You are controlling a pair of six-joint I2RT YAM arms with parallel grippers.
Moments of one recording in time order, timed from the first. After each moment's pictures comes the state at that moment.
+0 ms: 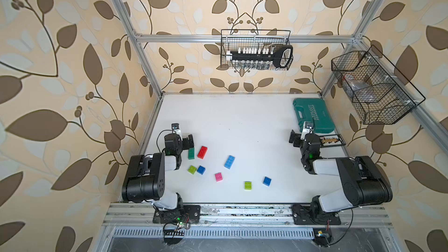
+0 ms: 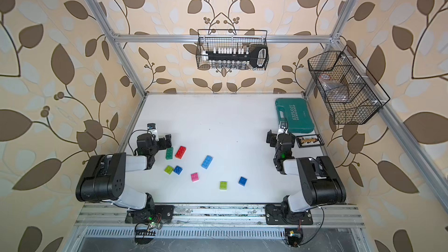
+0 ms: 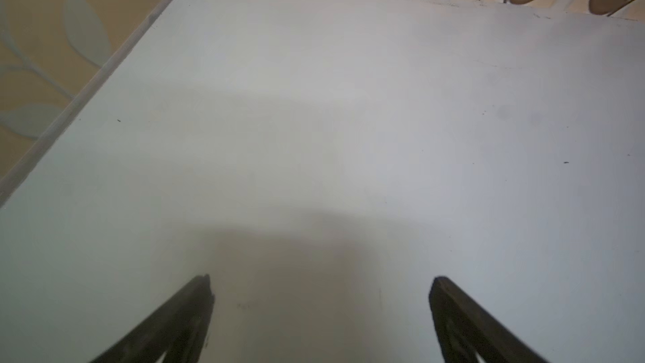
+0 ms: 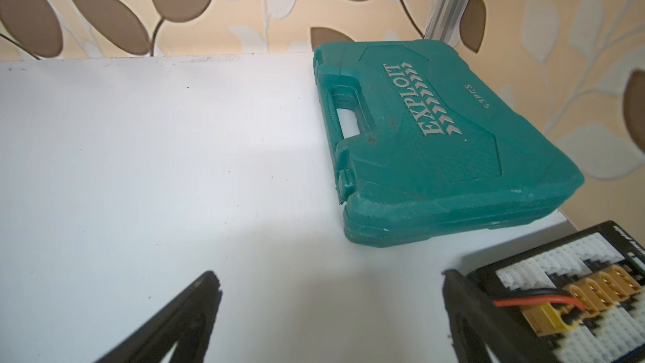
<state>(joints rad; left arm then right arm) 0.09 1.52 0.38 0.62 0.06 -0.05 0.05 1.50 0.34 0.80 0.31 0.06</state>
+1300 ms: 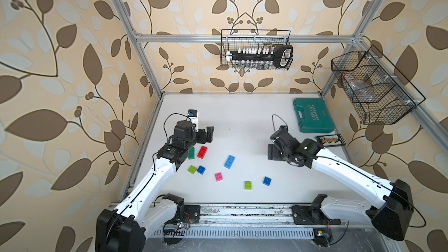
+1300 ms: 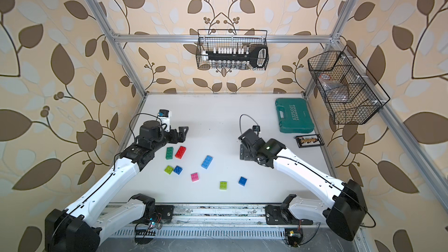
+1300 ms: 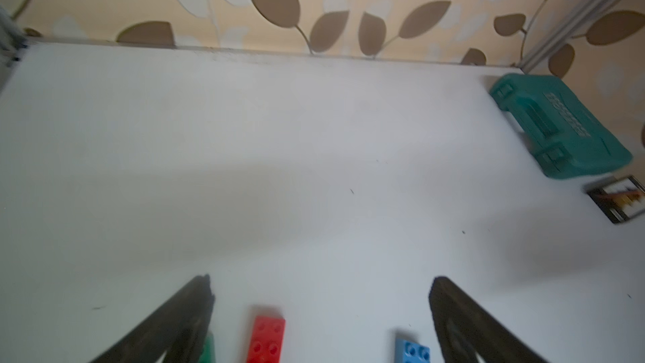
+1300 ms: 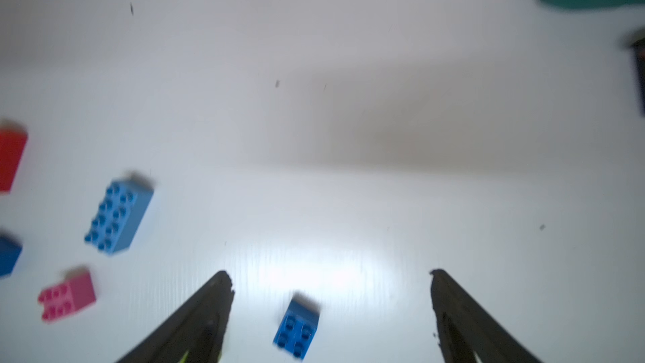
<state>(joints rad) -0.39 1.00 0.73 -0.27 0.05 -0.24 0.79 1.22 0.94 -0.93 0.29 0.84</state>
